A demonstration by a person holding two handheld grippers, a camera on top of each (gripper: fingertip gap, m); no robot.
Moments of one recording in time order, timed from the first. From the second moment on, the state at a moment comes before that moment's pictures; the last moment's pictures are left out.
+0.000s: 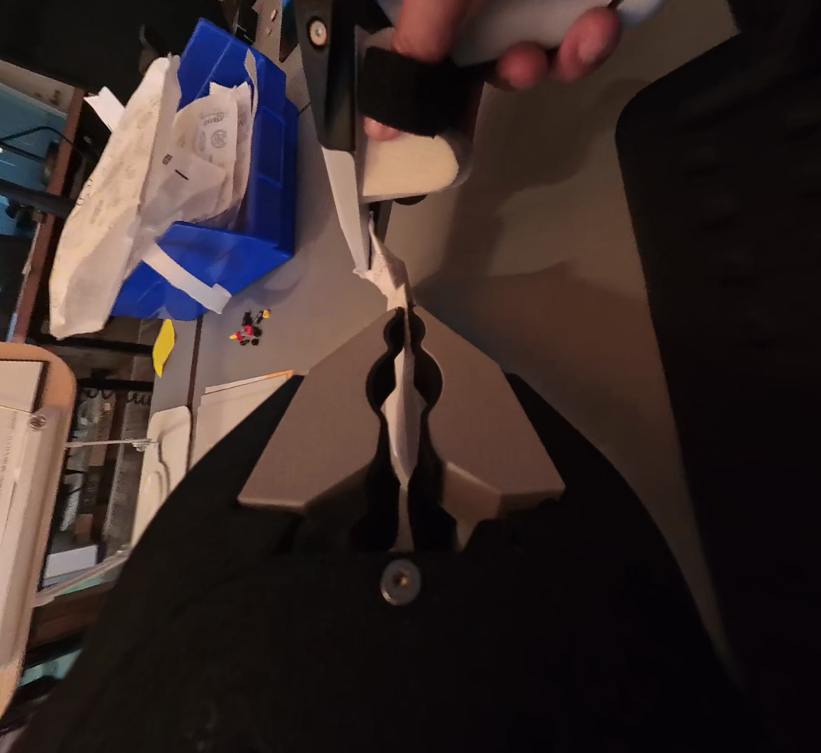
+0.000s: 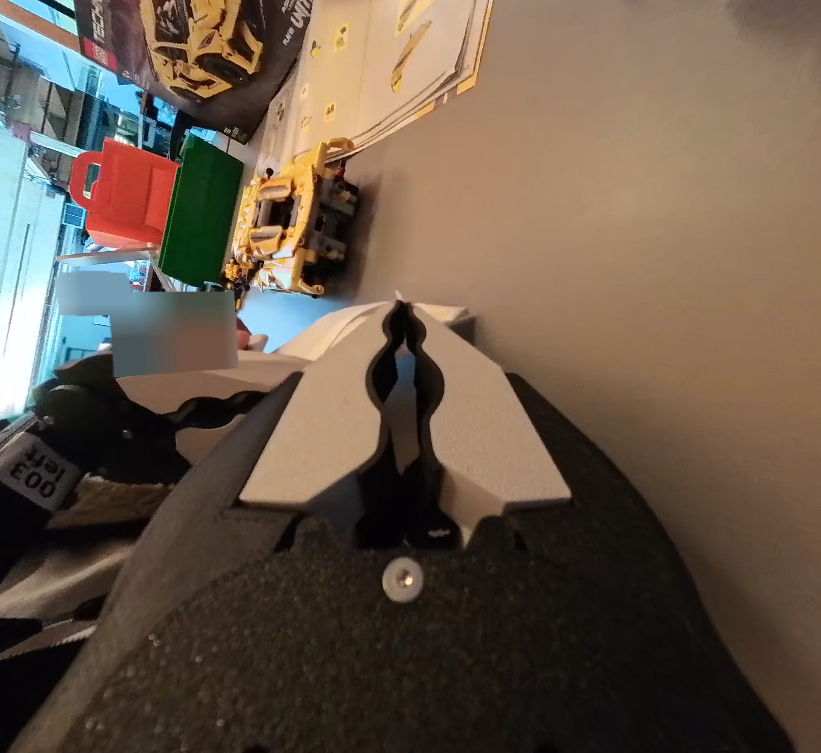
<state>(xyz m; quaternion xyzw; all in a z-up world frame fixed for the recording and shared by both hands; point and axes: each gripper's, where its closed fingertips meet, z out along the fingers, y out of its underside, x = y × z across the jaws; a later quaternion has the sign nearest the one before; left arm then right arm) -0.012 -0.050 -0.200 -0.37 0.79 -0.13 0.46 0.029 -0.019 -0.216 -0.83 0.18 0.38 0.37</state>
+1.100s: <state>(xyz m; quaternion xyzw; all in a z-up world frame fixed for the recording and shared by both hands) -0.031 -0.046 -0.207 -0.47 0.76 -0.19 0.41 0.107 0.039 -0.256 -0.88 0.19 0.23 0.37</state>
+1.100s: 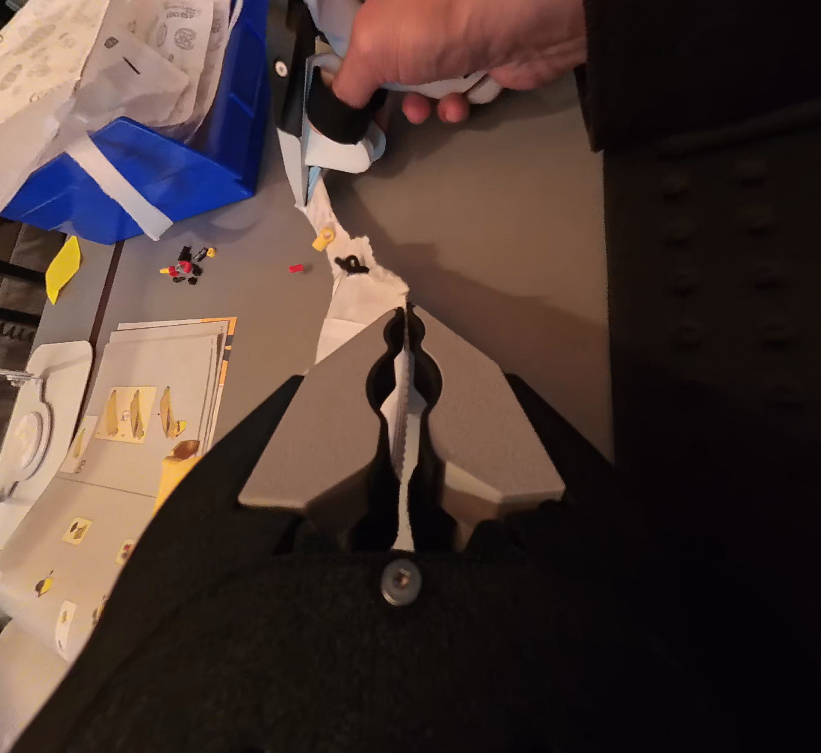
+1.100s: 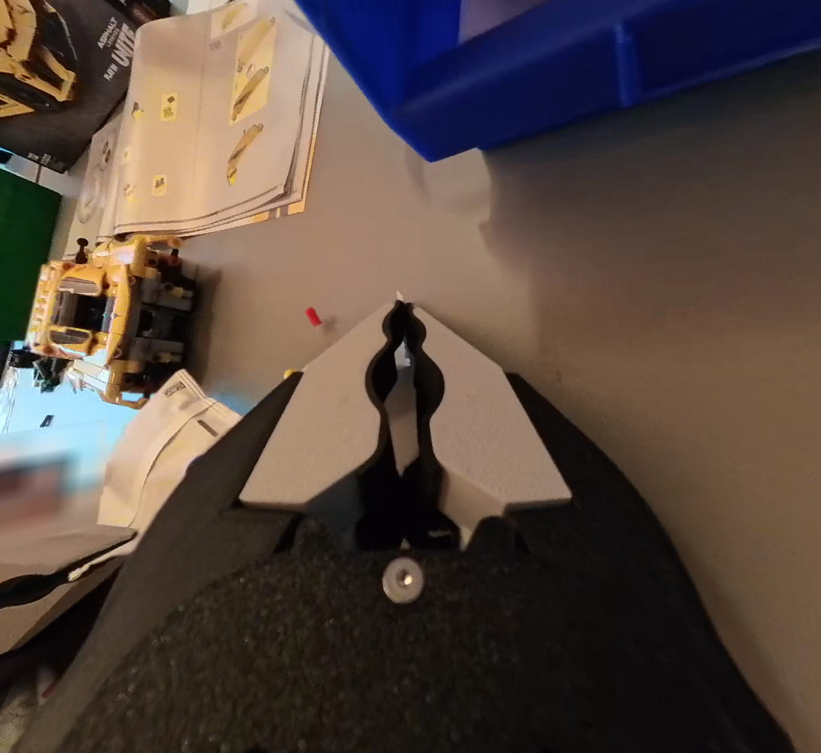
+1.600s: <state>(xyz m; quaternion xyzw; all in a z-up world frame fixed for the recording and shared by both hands) -0.041 -0.043 -0.201 -0.51 0.74 -0.23 0.37 0.134 0.039 -0.218 -0.90 0.07 0.09 0.41</state>
